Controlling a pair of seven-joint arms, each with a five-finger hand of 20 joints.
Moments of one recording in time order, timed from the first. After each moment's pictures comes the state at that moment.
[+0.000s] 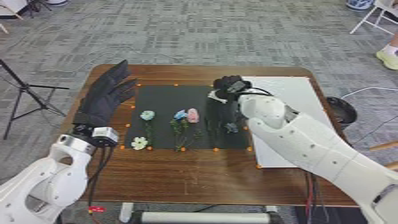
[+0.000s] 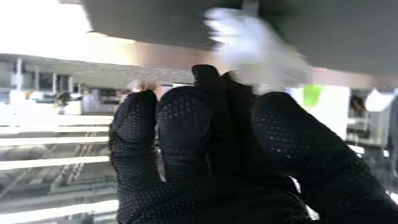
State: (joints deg) left arm 102.5 -36.3 -77.2 -110.2 32.5 4.6 23.6; right arm -45.7 -60.6 28.4 -73.7 -129.6 -4.5 14.7
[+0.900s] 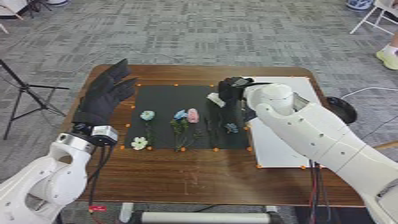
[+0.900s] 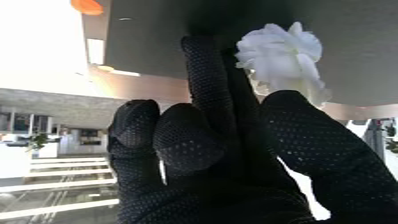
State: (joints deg) left arm 102.1 -36.3 -77.2 -110.0 32.5 4.5 23.5; right arm -44.2 -59.7 32.9 -74.1 -126.8 -19.1 6.5
